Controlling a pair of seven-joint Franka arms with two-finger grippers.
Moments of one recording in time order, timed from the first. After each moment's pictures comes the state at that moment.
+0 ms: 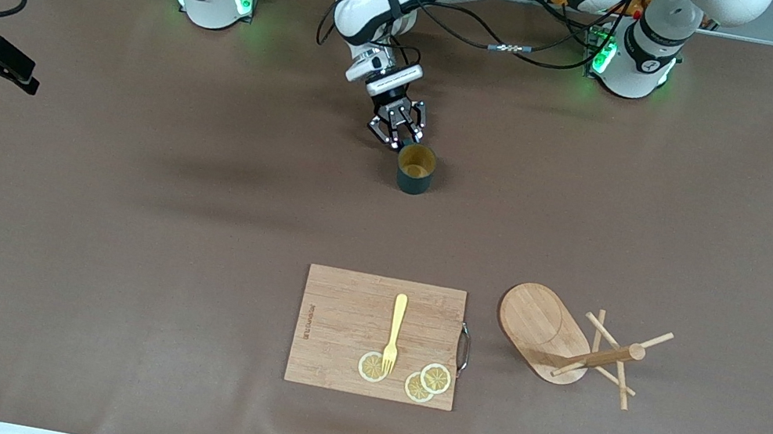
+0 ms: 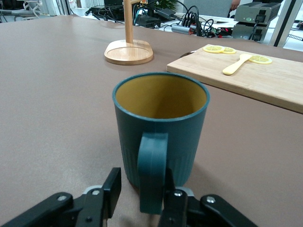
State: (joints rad) left arm -1.00 0.96 -0.47 -1.55 1.26 1.48 -2.65; right arm -0.09 -0.02 0.04 -1.65 0.02 1.58 -0.03
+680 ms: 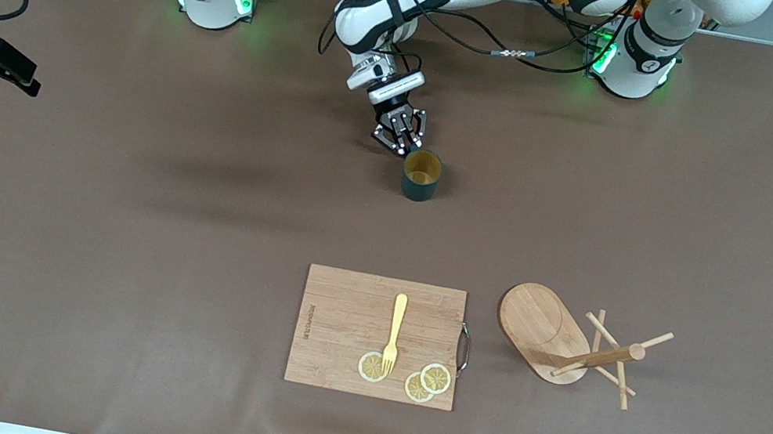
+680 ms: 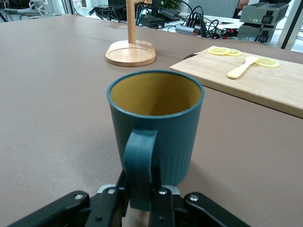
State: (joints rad) left arm -0.98 0.96 -0.46 -1.55 1.26 1.49 -2.65; right arm -0.09 -0.01 0.04 -1.65 0.02 1.58 -0.03
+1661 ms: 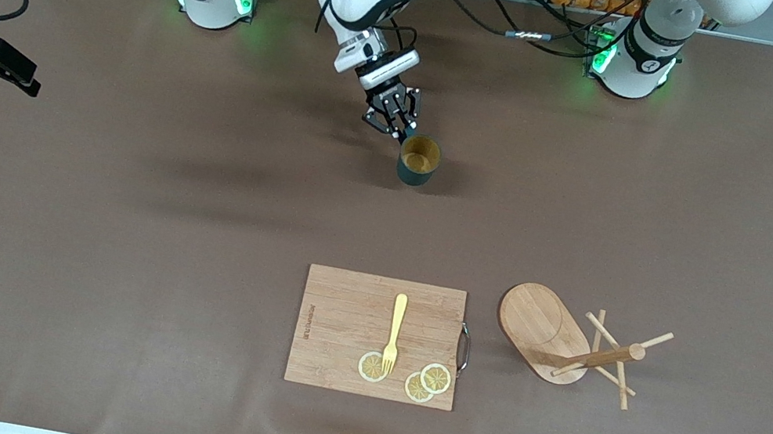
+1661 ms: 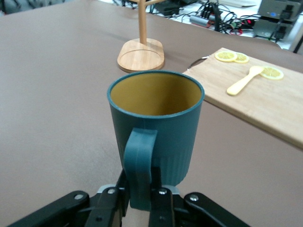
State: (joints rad) left arm -0.95 0.78 -0.47 -1.49 1.04 1.49 -2.47; right arm -0.09 -0.01 0.04 -1.65 0.02 1.58 -0.03
